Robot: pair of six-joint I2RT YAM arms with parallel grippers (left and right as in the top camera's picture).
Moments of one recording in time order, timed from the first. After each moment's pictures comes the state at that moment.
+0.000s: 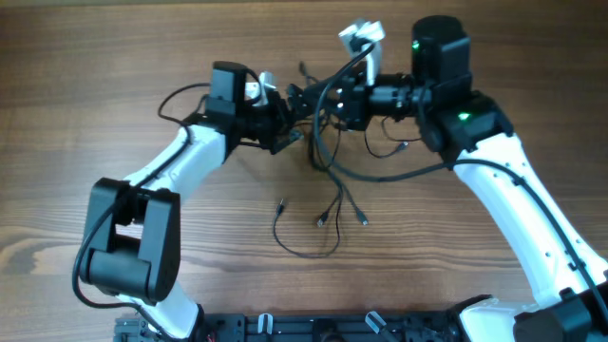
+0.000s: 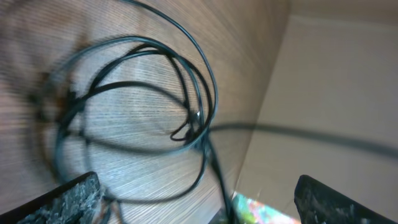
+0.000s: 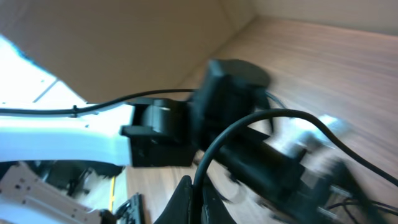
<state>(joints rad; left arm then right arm) -0.27 1.82 1.10 -0.11 0.78 -0.99 0.39 1.50 1.34 -0.31 -0.94 0.21</state>
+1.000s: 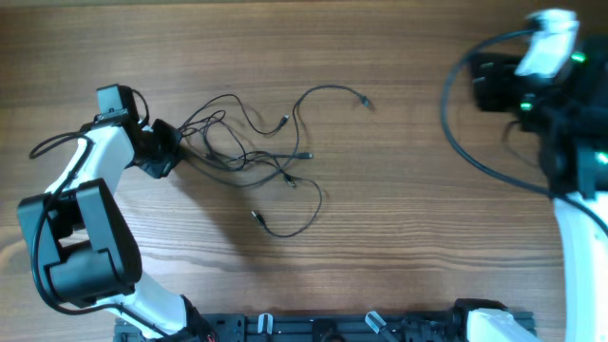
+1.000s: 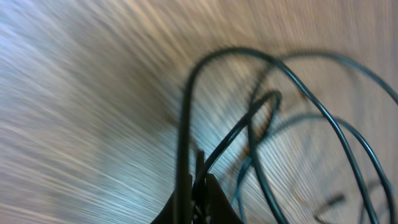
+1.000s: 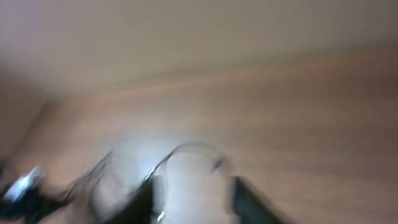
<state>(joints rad) 0.24 1.83 1.10 -0.61 0.32 -0.72 -0.07 1.26 1.35 -0.67 -0.43 0.19</state>
